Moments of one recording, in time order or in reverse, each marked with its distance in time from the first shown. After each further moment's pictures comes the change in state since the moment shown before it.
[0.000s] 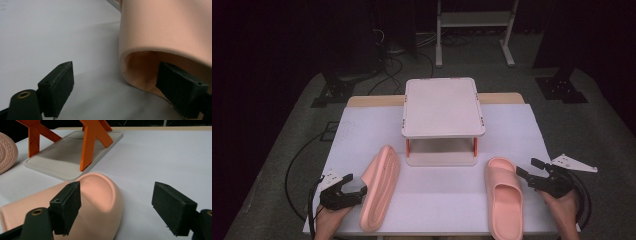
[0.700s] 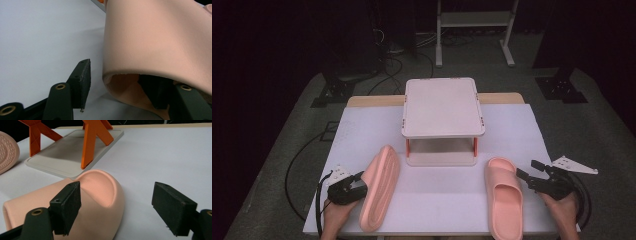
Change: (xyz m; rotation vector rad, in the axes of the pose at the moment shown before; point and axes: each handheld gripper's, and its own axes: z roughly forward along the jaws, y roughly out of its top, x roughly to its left) left arm -0.005 0.009 0.015 -0.008 -0.067 0.009; right arm 0.001 -0.004 -0.002 0.005 0.004 0.011
